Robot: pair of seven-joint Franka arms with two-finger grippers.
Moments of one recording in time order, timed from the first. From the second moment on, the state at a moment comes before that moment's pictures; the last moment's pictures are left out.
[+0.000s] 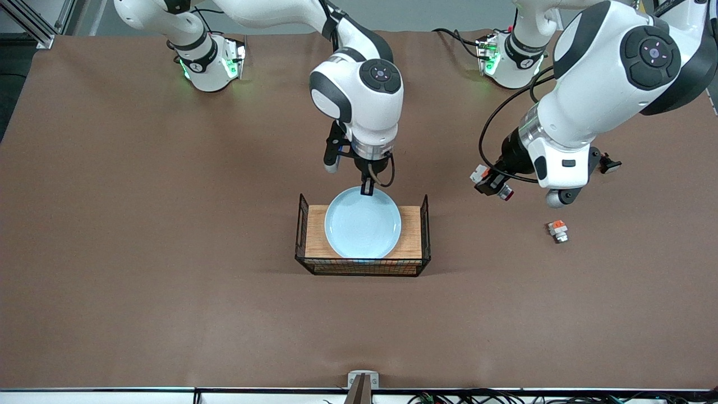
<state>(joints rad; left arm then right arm) -0.08 0.21 -0.35 -1.50 -0.11 1.77 -1.25 0.91 0.69 -0.08 -1.19 -0.12 1.94 2.61</state>
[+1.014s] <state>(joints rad) -0.08 0.22 -0.35 -1.51 -0.11 1.77 -1.25 0.91 0.72 -0.09 -1.19 -0.16 1.98 2.61</state>
